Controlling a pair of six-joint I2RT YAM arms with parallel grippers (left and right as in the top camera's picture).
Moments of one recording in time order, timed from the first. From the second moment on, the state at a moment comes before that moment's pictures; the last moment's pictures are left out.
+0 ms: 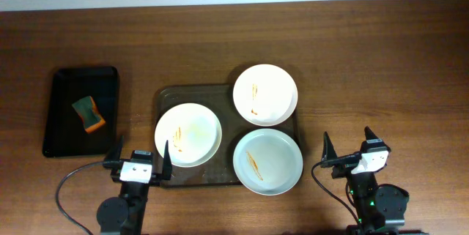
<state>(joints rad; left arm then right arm) -0.01 0.01 0.02 -0.08 0.07 0.22 -0.02 0.01 0.01 -0.07 -0.13 0.01</state>
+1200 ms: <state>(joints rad) -0.01 1.49 1.64 -1.30 0.18 0.13 -0.02 1.37 1.38 -1.02 -0.38 0.11</state>
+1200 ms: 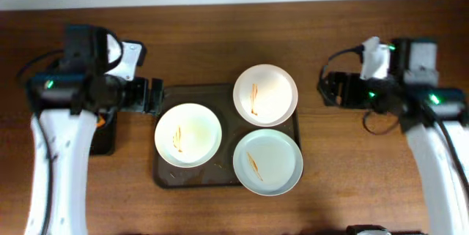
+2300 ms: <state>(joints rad) 0.32 2.11 1.64 -1.00 -0.18 -0.09 0.69 2.08 1.39 -0.52 -0.20 0.65</state>
